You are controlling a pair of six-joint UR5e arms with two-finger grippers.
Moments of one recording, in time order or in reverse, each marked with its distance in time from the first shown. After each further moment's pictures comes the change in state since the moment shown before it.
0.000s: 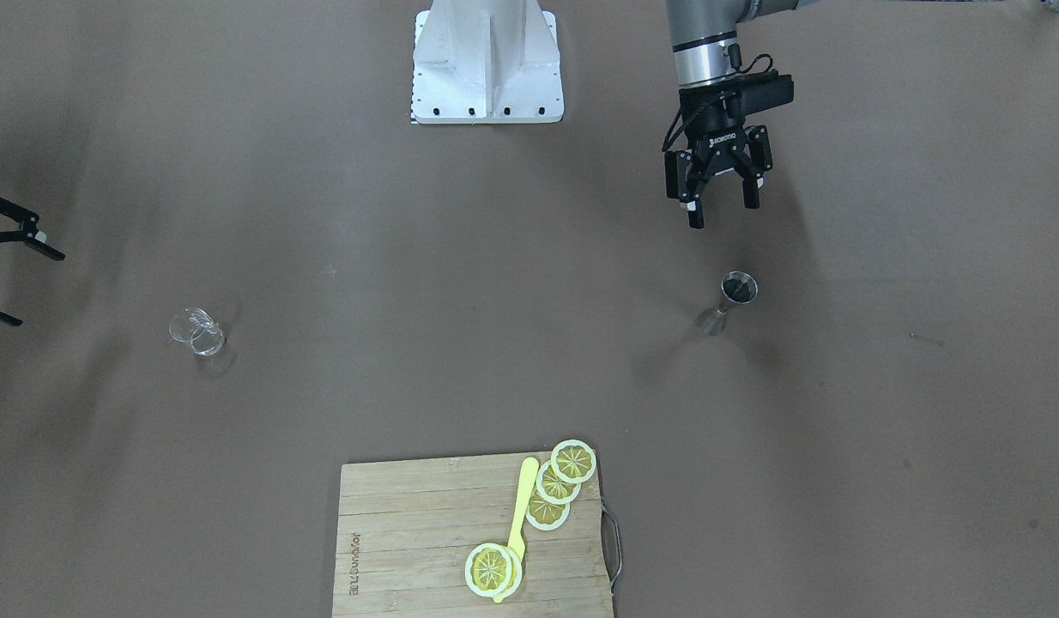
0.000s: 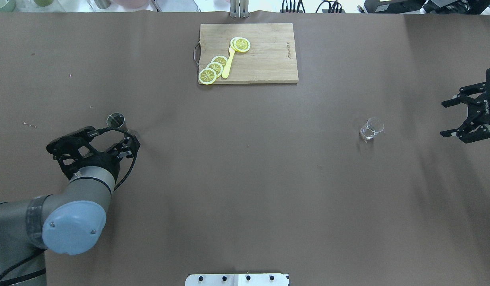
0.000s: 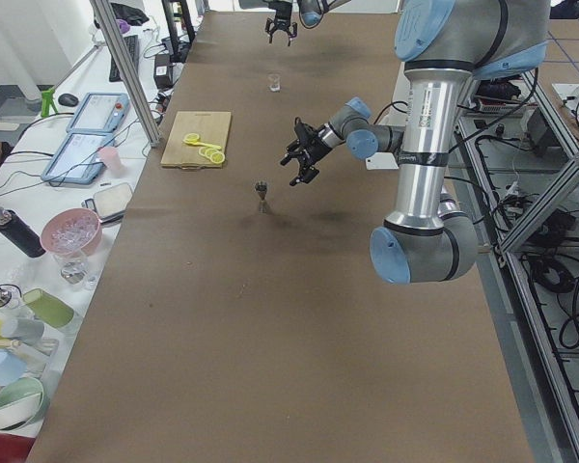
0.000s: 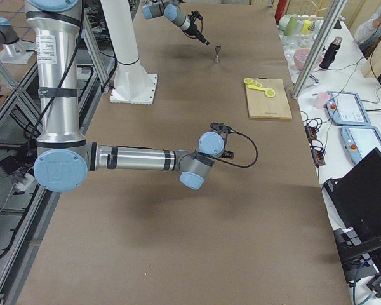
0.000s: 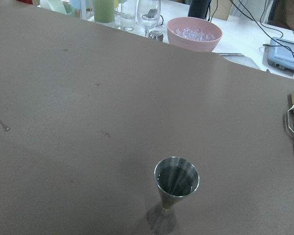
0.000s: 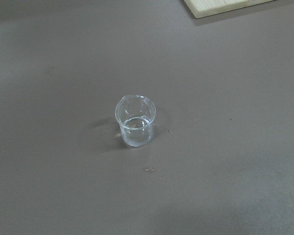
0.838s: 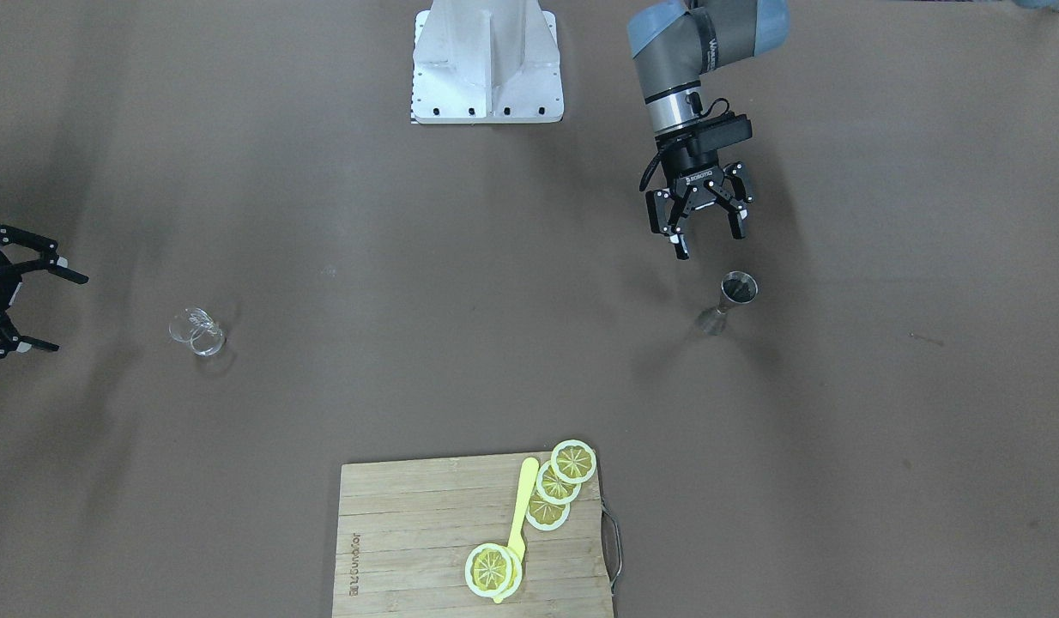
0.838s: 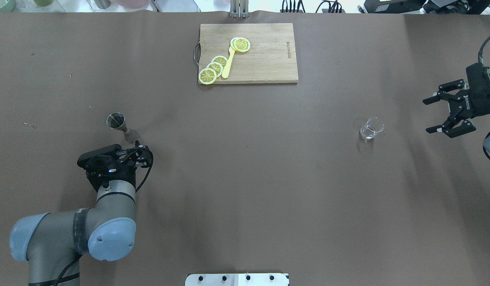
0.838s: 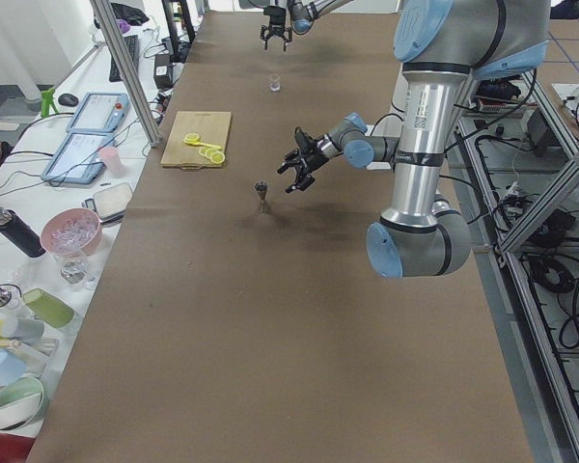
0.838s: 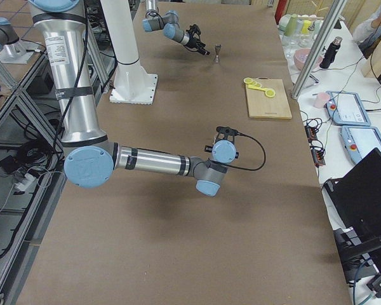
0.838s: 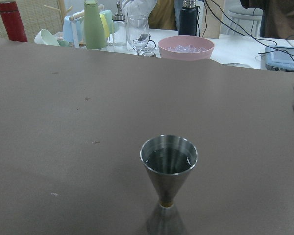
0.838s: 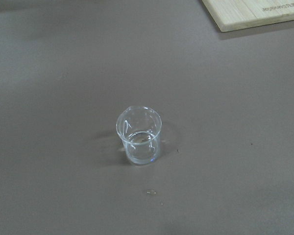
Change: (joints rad) left arm 0.065 -0.039 0.184 -0.007 0.174 -0.044; right arm -0.023 0.127 -0.196 0.167 0.057 0.024
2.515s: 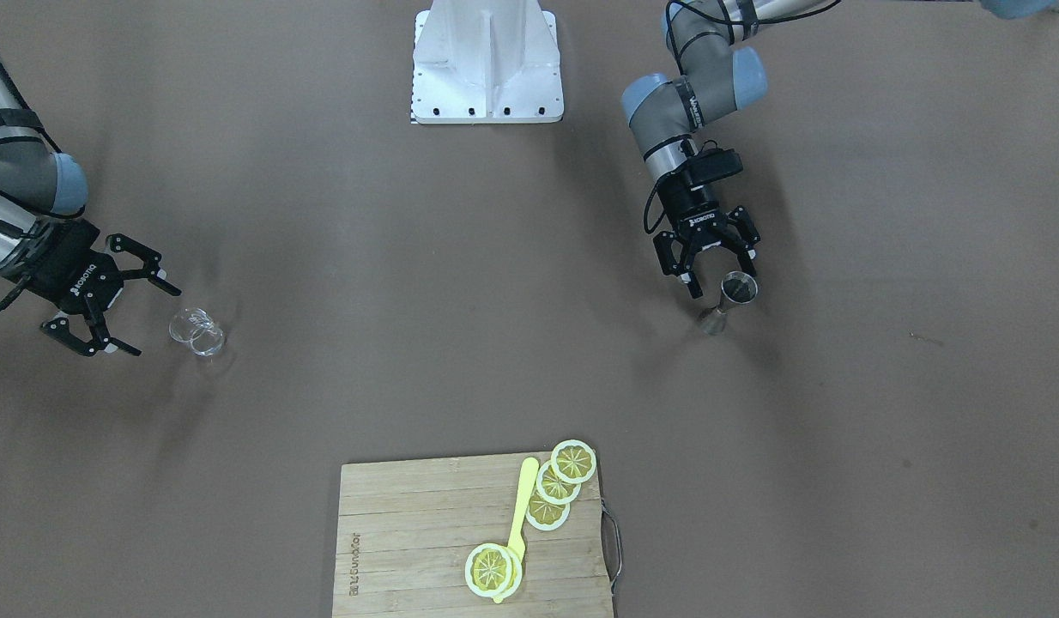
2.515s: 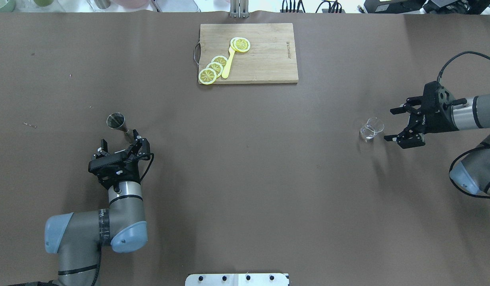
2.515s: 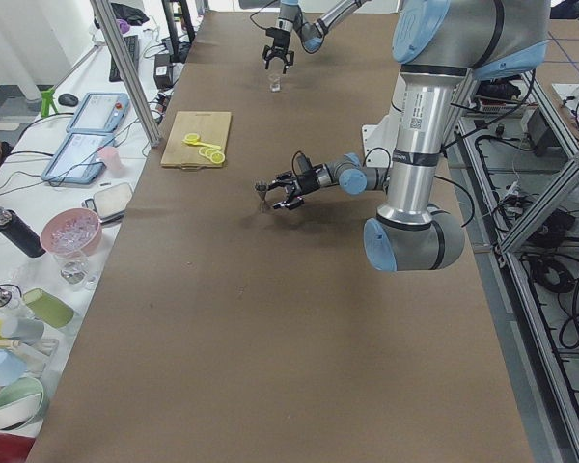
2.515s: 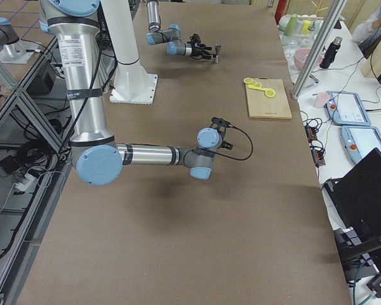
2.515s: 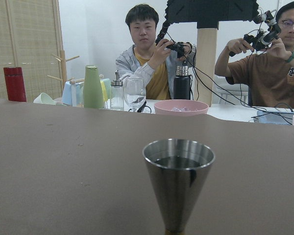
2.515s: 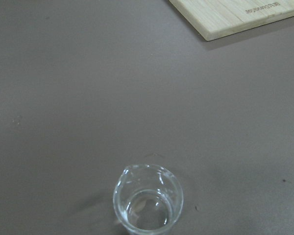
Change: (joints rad) left arm -0.010 -0.048 0.260 -0.024 0.303 -0.154; right arm -0.228 -0.035 0.099 0.088 -0.368 0.298
